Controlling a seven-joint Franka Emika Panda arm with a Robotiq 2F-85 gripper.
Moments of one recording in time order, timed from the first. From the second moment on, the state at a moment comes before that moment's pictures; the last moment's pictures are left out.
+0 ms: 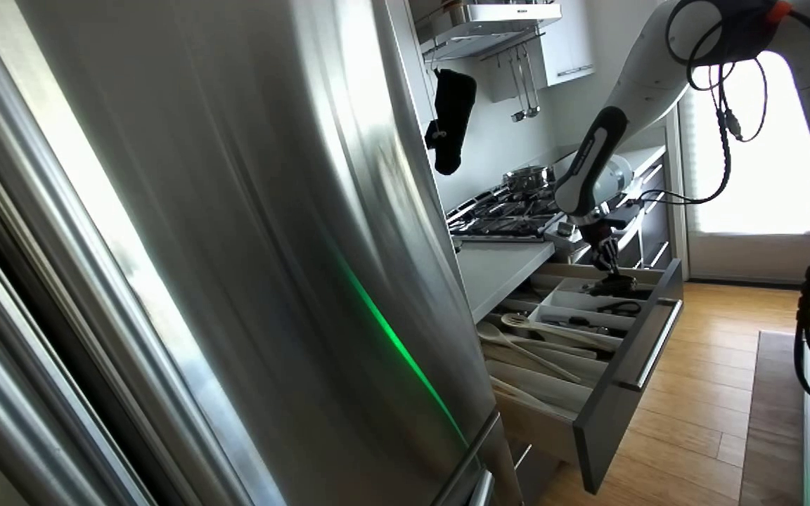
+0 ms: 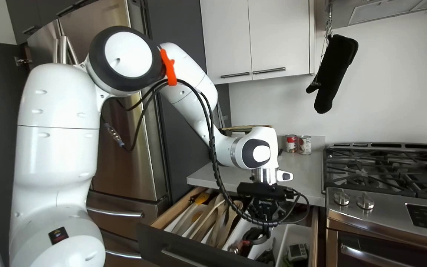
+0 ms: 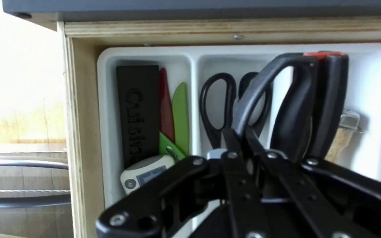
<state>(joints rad) -0.28 0.21 -0.21 -2.24 -0.12 2.29 -0.39</state>
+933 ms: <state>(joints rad) -0.27 -0.11 -0.25 -2.37 0.16 2.22 -0.91</state>
